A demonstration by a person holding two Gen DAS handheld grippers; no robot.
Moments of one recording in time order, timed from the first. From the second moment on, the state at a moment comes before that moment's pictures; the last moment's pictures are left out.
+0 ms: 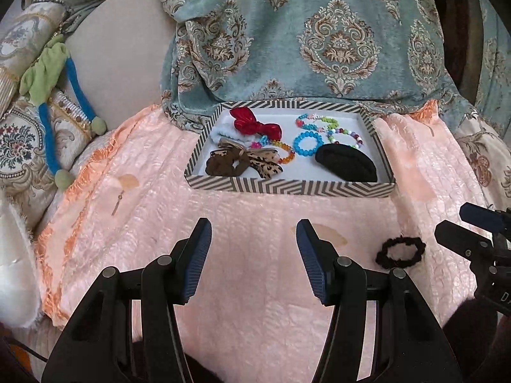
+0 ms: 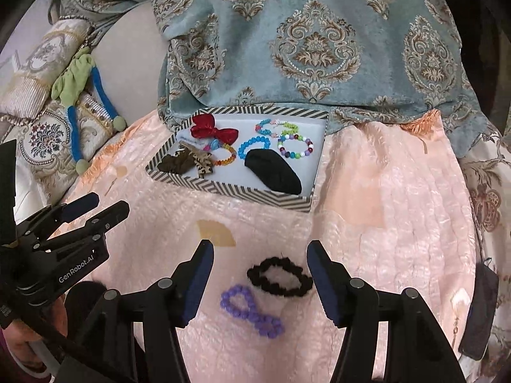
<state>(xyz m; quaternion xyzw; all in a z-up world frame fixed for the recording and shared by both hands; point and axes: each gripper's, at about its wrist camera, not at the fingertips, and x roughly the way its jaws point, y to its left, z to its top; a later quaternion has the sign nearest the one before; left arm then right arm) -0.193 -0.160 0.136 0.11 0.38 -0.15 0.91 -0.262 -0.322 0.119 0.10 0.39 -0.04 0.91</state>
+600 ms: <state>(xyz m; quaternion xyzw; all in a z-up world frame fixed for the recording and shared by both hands) -0.217 -0.169 0.122 0.12 0.40 -0.17 0.89 -0.281 -0.336 0.109 0.10 0.40 -0.05 0.91</state>
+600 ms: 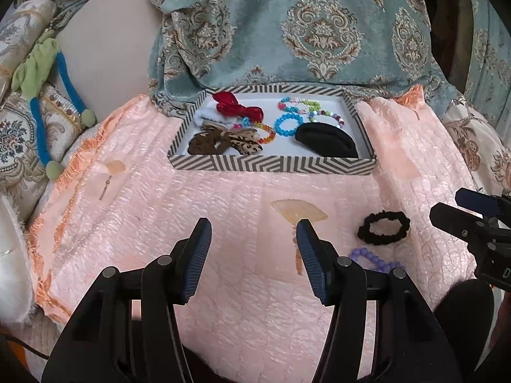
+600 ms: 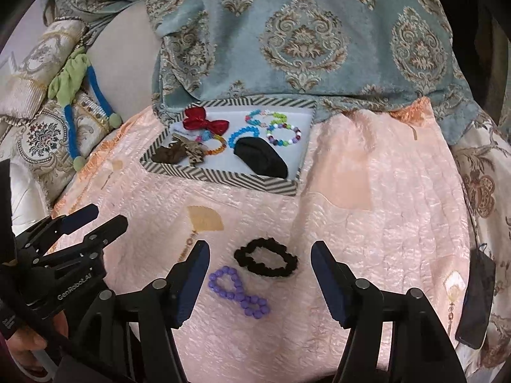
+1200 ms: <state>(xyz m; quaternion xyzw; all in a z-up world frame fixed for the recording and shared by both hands) -0.225 -0.219 0.072 0.14 0.49 -0.27 0.82 -0.241 -0.380 0.041 0.12 0.49 -0.07 0.86</state>
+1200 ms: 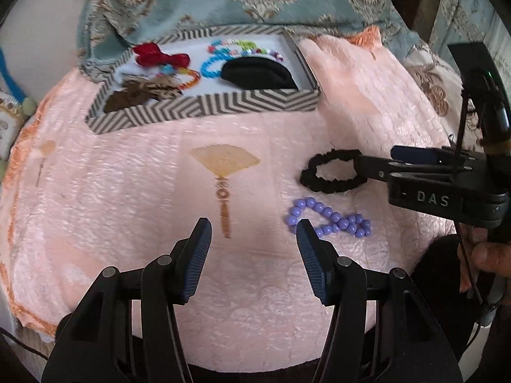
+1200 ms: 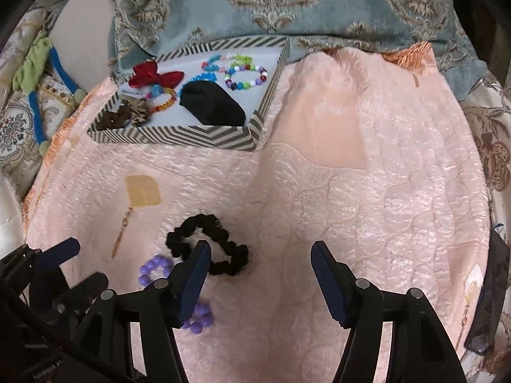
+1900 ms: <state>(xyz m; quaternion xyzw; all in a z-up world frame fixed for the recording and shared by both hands) -0.198 -0.238 0.045 0.11 0.52 -0.31 0.79 -0.231 -0.393 0.047 0.14 0.45 -0.03 0.88</state>
